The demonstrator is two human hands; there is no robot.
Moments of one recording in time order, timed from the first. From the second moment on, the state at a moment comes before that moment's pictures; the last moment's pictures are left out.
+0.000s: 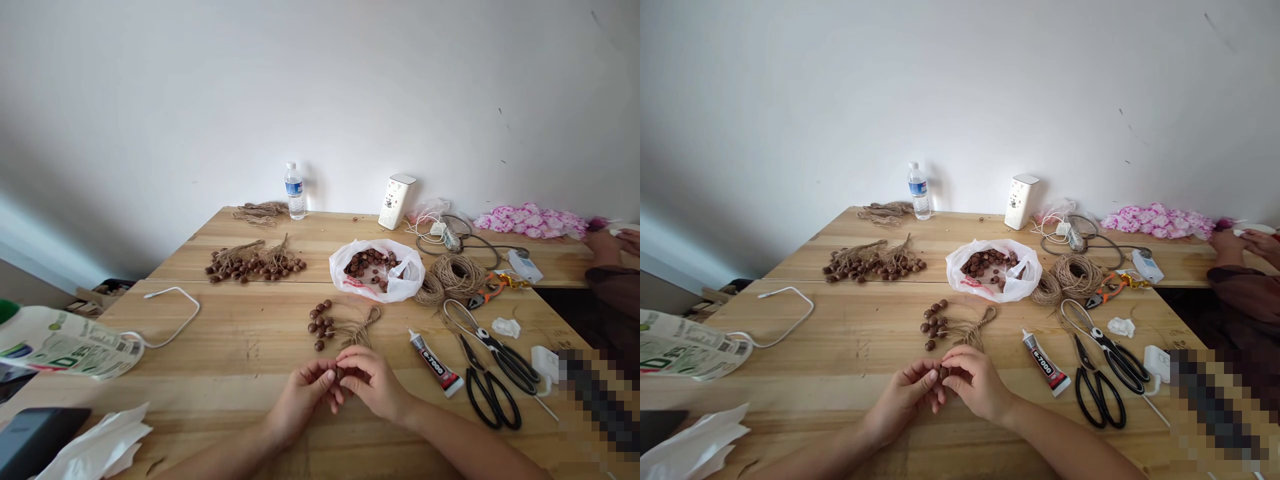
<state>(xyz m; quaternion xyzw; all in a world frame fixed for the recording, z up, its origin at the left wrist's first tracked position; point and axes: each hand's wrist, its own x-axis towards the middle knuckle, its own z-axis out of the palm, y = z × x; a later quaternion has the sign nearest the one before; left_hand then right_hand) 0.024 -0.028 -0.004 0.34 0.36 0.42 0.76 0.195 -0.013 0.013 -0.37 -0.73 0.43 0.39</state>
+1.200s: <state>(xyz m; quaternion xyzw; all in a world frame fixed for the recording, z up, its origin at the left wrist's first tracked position) 0.020 -0.032 -0.010 0.45 0.33 0.45 0.70 0.197 -0.017 0.015 -0.37 -0.72 0.43 0.40</state>
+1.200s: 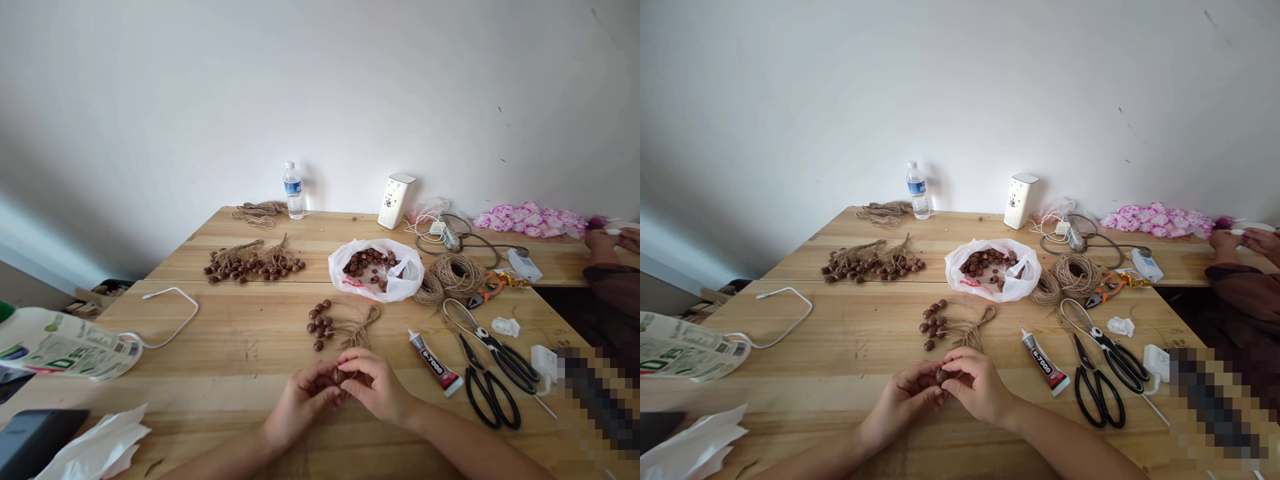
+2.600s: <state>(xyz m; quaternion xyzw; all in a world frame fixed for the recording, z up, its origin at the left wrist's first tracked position) 0.010 -0.030 -0.013 0.62 0.35 0.45 0.54 0.201 -0.014 0.023 -0.29 -0.82 0.32 0.38</state>
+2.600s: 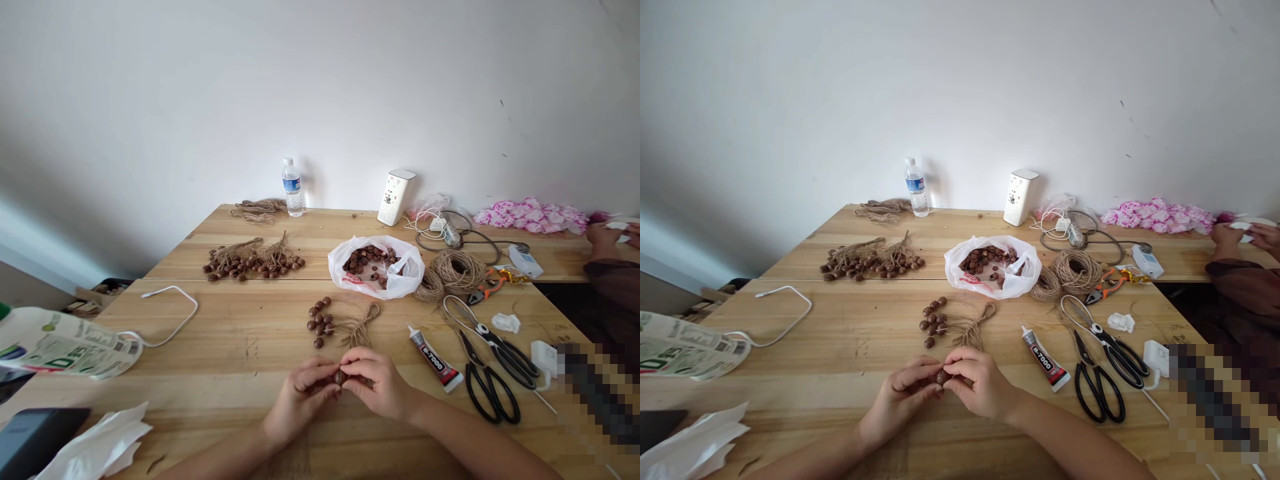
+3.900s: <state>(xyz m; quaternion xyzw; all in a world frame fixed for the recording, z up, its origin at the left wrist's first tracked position) 0.013 -0.031 -0.005 0.50 0.31 0.39 0.71 0.208 -0.015 0.036 -0.41 -0.71 0.52 0.24</state>
